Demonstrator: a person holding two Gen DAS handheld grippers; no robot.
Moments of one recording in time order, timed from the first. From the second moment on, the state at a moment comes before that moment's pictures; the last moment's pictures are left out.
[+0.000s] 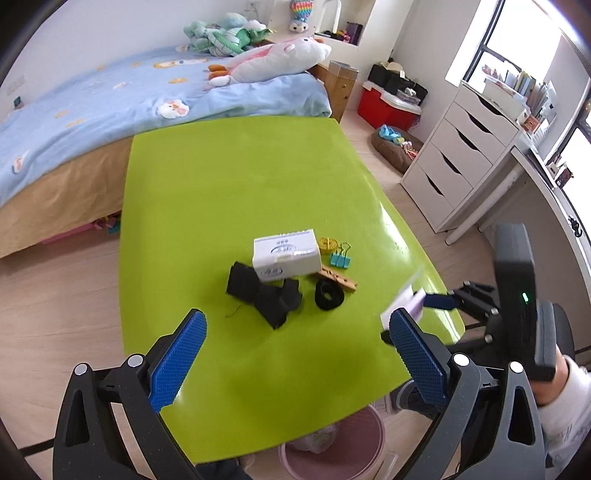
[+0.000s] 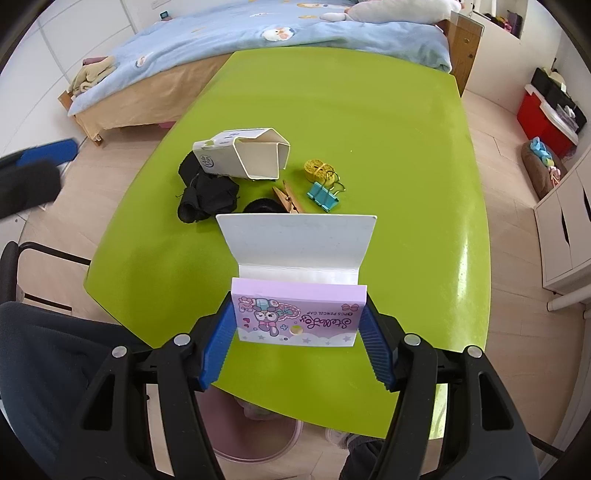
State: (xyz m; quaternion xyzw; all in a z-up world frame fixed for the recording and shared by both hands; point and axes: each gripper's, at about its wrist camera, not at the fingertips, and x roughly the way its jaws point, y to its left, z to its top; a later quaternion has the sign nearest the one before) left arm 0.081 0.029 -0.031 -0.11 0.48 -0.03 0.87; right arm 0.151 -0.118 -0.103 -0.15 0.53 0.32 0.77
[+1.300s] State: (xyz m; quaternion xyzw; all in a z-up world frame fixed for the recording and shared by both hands) left arm 0.180 0.036 -0.080 -0.12 0.55 -0.03 0.82; right arm 0.152 -0.130 -0.108 -0.14 0.54 0.32 0.77
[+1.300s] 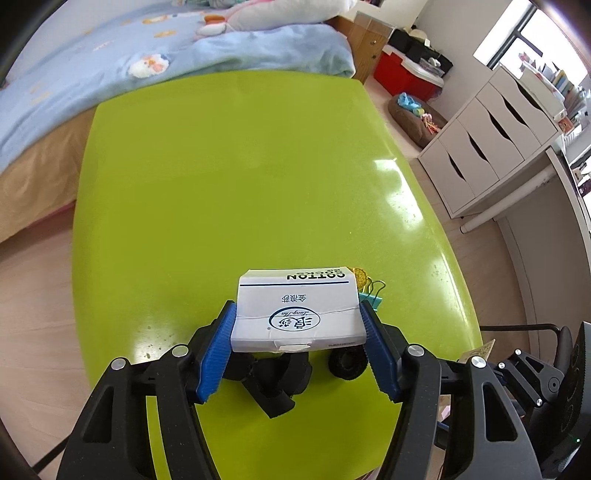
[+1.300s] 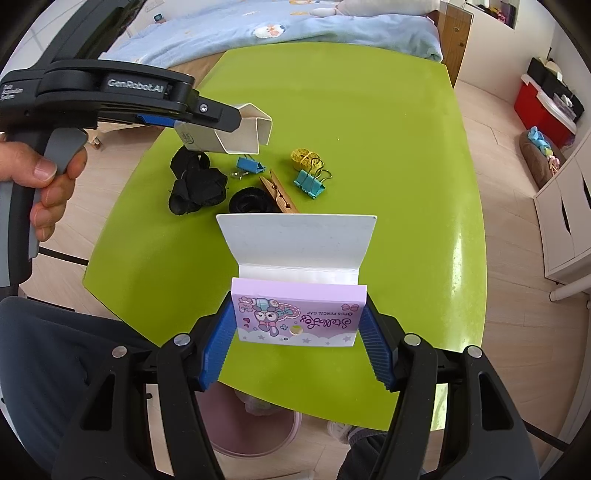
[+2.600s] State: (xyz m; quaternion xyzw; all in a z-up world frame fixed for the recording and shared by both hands) left arm -0.029 -0.016 -0.022 -0.06 0.44 -0.02 0.89; right arm 0.035 -0.177 -0.024 -0.15 0.45 0.37 0.80
